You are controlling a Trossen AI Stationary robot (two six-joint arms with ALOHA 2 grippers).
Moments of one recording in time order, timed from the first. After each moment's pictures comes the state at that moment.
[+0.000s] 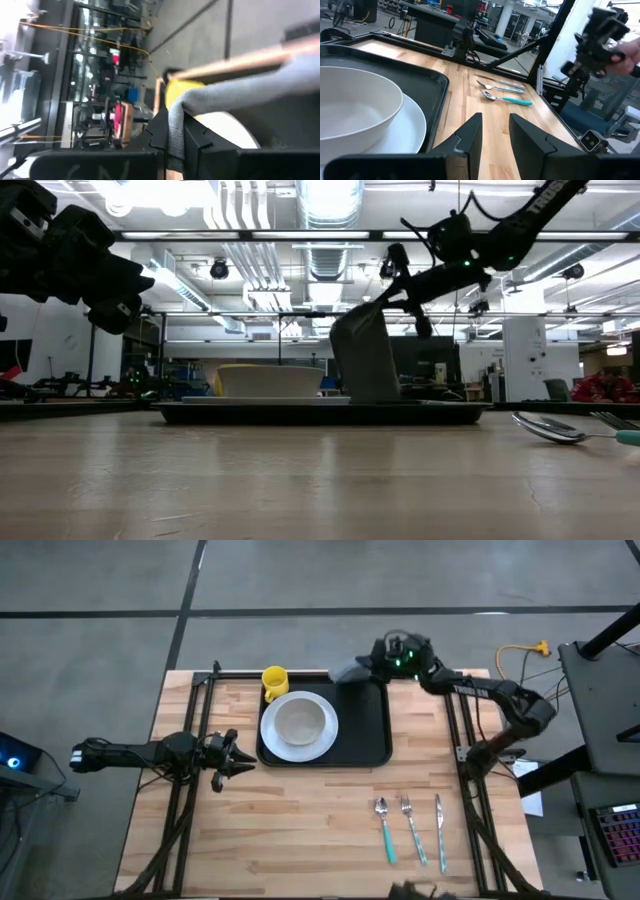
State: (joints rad) left arm -0.01 0.15 0.01 0.02 0.10 -0.31; right arm -0.78 1.53 0.87 0.42 -0.36 1.28
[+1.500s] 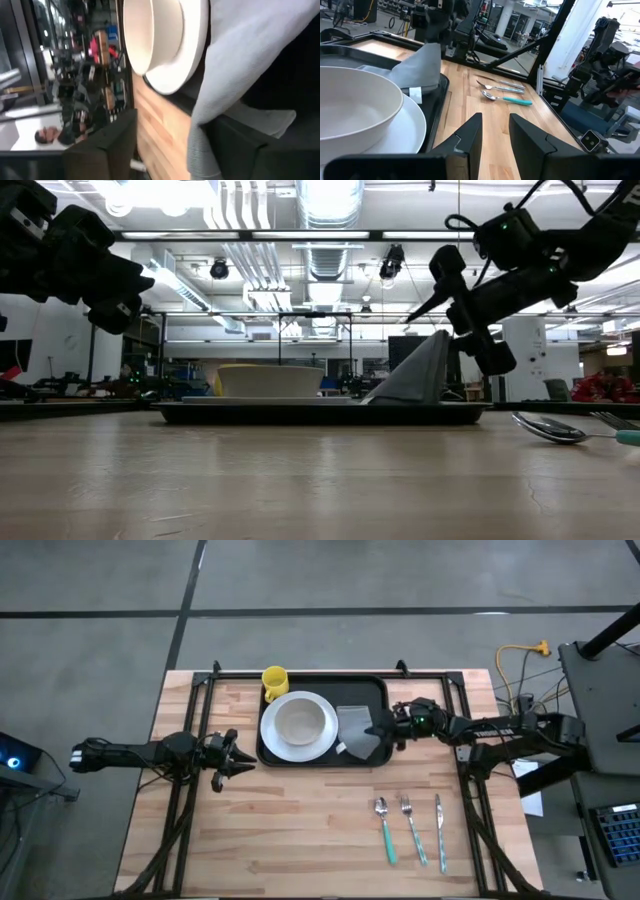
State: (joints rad) left arm -0.01 0.15 0.01 0.02 0.10 -0.31; right arm -0.41 1.22 0.34 0.47 -0.33 1.46
